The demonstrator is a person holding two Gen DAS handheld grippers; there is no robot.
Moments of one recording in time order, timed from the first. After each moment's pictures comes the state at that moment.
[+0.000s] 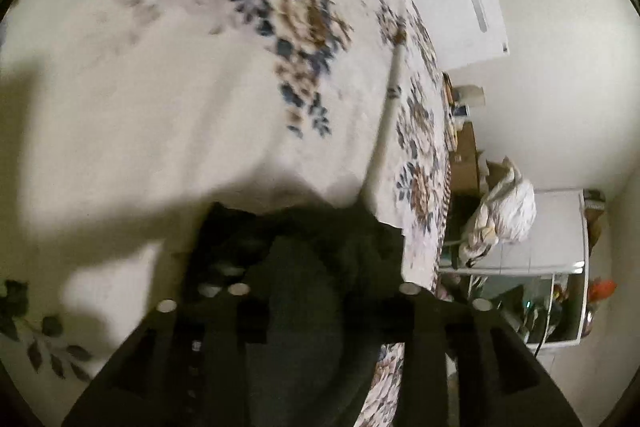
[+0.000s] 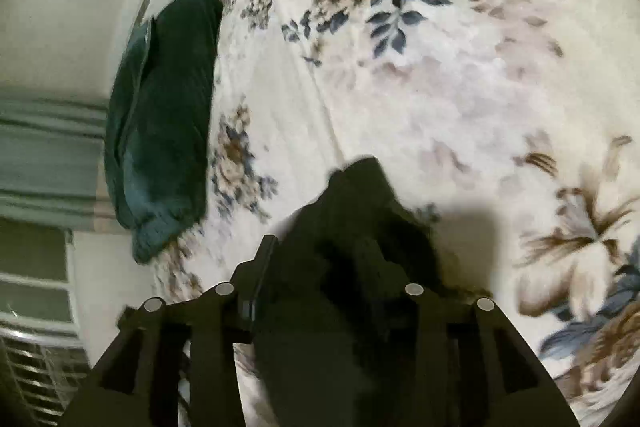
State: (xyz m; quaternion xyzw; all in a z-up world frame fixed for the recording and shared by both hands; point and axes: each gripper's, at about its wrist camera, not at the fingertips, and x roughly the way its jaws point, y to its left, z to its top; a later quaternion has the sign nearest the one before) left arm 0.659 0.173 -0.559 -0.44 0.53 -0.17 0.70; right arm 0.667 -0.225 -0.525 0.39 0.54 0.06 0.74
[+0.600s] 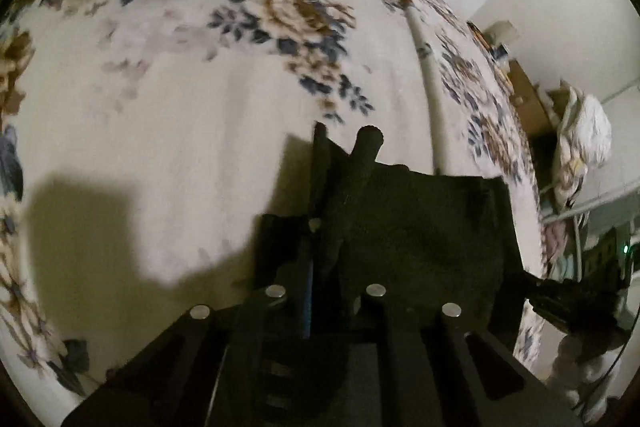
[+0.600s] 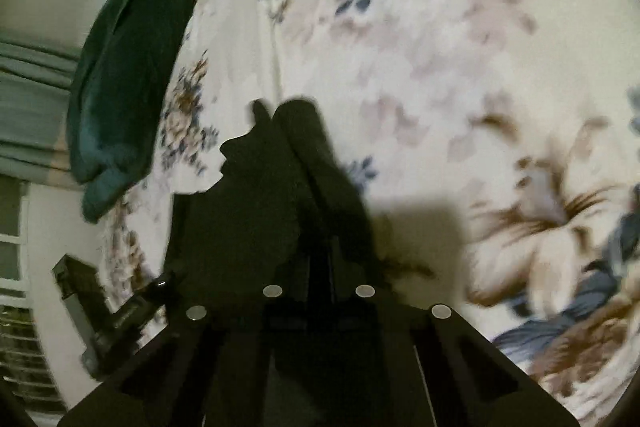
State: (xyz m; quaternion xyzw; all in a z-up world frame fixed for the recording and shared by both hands) left arm 0.659 0.135 -0.571 -0.23 0.55 -0.13 0.79; right arm 0.638 -0.220 -0.555 0.29 0.57 0.04 0.76
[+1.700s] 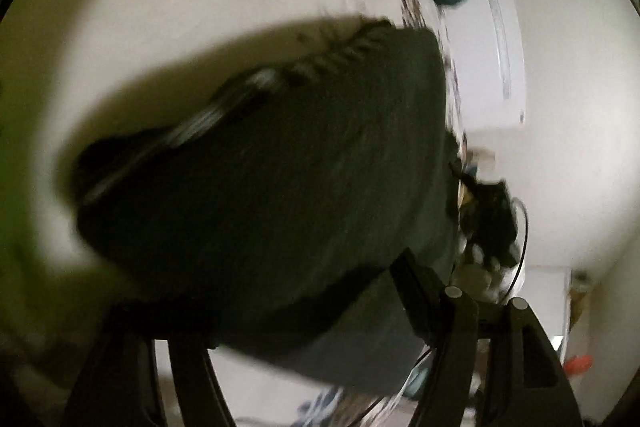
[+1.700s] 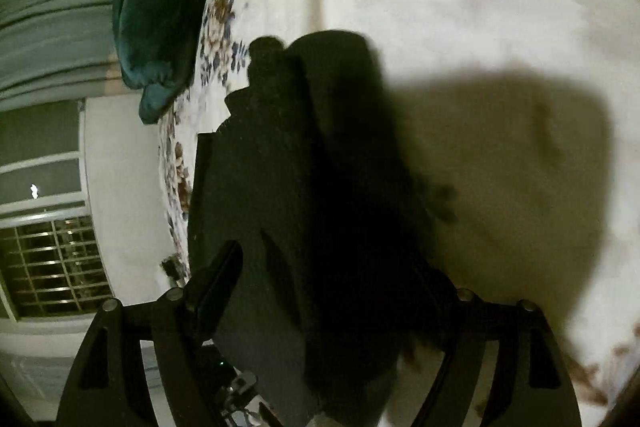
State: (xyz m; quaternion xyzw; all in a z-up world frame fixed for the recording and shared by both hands) left arm 0.470 0.118 -0.635 -0.57 0.45 -0.05 0.69; right arm 0.717 -0.206 -0.643 0.31 0.68 0.27 0.61
